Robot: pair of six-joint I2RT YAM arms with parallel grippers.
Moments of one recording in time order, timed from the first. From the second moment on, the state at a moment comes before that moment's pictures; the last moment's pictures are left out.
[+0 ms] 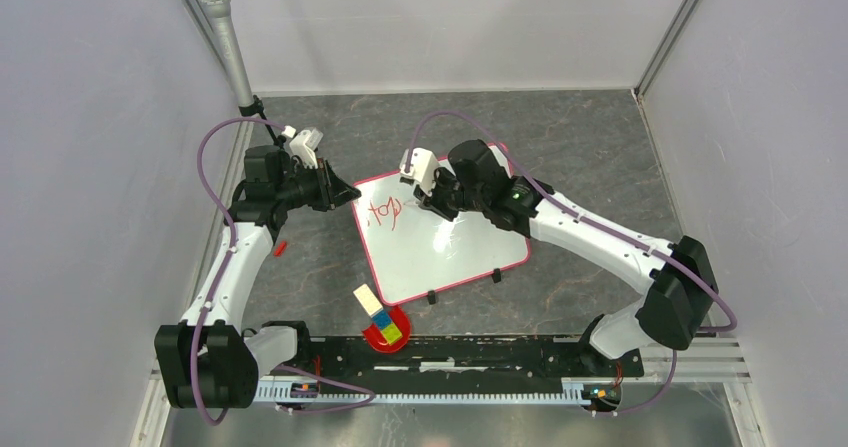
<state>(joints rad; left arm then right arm) 0.00 1.12 0.84 -0.33 0.74 -0.19 0.85 1.48 1.24 -0.32 -0.20 -0.37</state>
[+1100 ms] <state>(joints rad) 0.00 1.12 0.84 -0.33 0.73 -0.19 0.82 1.52 1.29 -0.33 -0.22 -0.39</state>
